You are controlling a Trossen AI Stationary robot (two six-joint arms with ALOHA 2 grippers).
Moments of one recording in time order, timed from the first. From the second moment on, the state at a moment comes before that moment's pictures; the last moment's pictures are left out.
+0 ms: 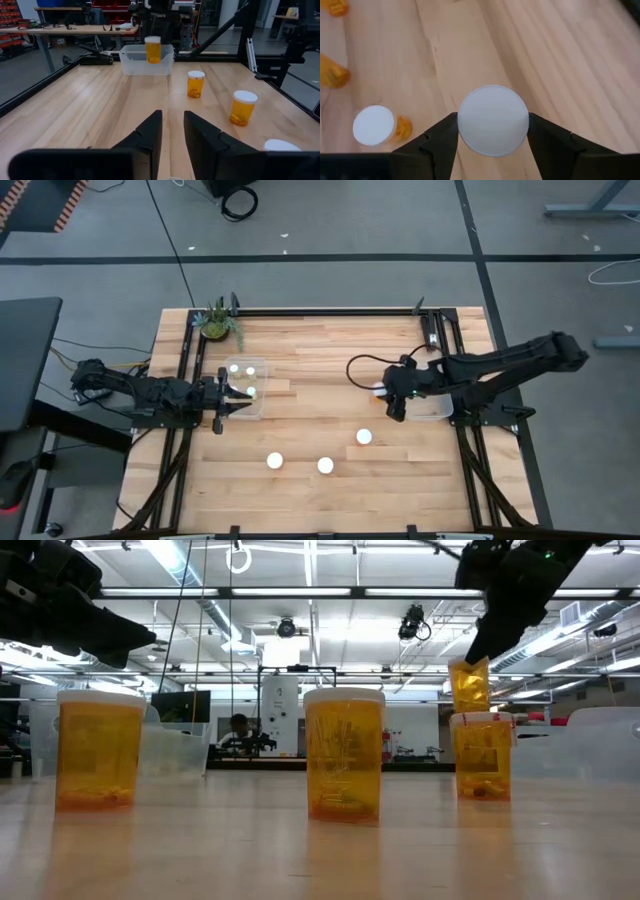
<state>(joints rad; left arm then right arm) -0.27 0.14 0.03 0.01 -0.32 -0.04 0.14 1.09 0.79 -0.64 0.30 0.39</state>
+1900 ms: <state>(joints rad) -0.27 0.14 0.03 0.01 -0.32 -0.04 0.10 0.78 0.44 -1.00 0.68 1.15</state>
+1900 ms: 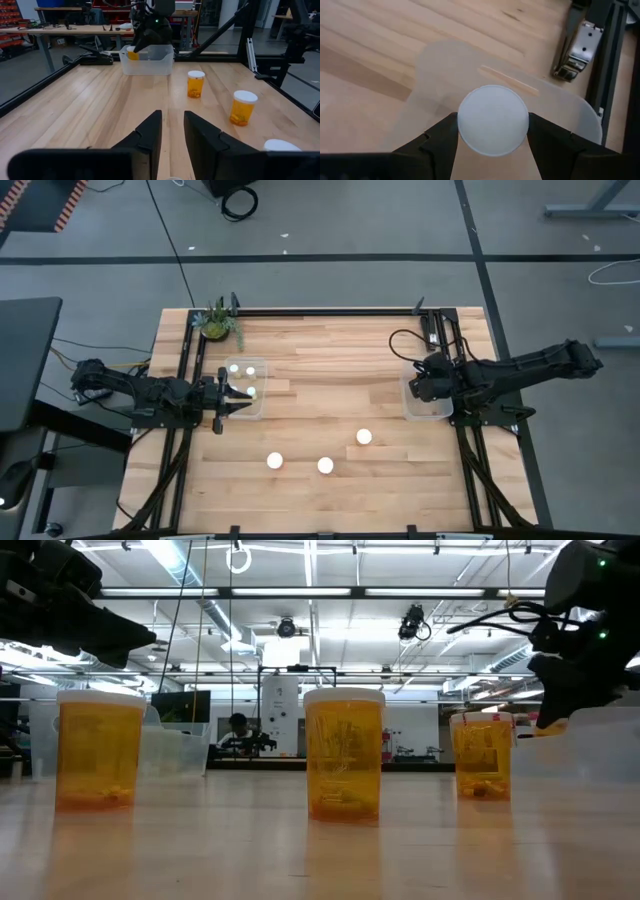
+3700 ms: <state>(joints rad) -0.27 0.14 0.03 0.01 -0.32 -0.04 0.12 0.82 0.50 -0.58 0.51 0.71</state>
